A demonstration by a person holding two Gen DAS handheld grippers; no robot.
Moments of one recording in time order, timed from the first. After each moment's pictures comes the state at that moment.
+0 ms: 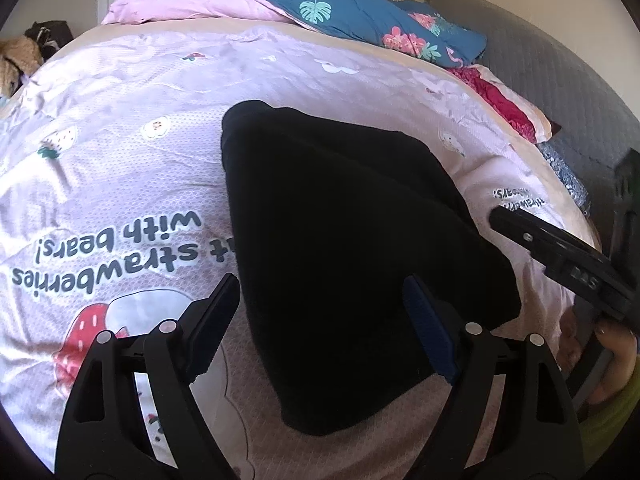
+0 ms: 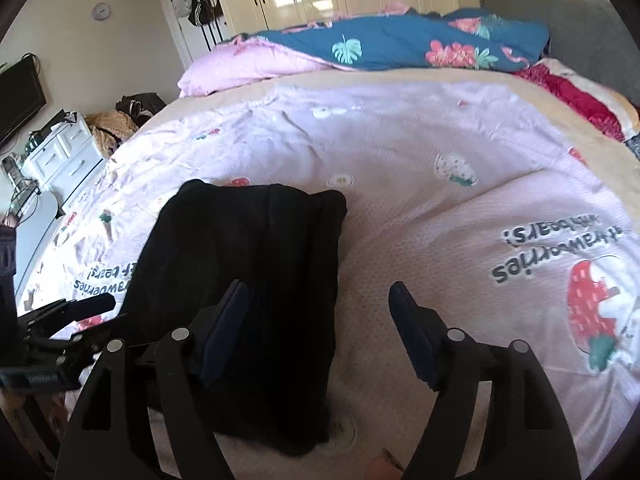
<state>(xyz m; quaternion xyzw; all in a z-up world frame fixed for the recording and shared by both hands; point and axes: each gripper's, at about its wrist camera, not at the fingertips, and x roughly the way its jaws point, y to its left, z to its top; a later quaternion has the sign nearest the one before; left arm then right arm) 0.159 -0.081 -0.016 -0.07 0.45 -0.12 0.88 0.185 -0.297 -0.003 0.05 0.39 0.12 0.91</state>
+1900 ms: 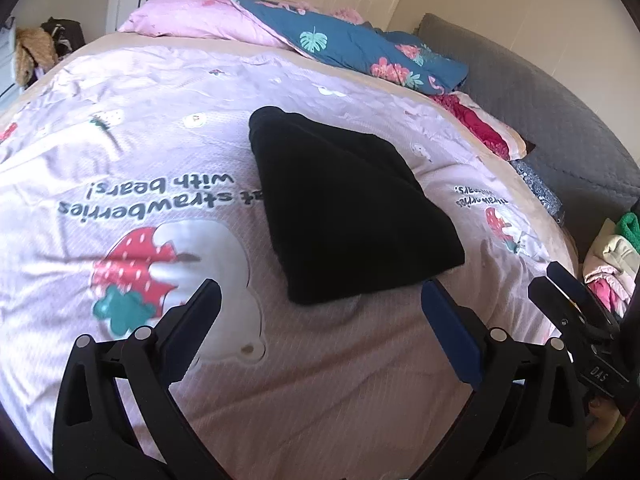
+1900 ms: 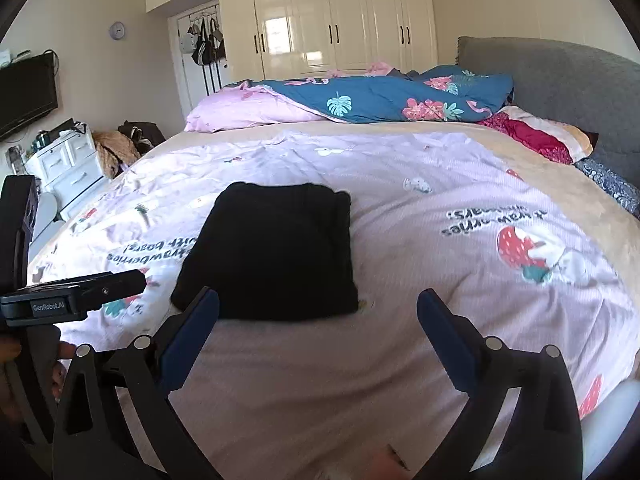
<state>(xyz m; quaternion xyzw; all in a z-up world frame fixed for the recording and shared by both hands) 0.046 -0.048 0.006 -0.10 0.40 -0.13 0.90 0.012 -0.276 0.023 0.03 0.30 0.08 0.95</state>
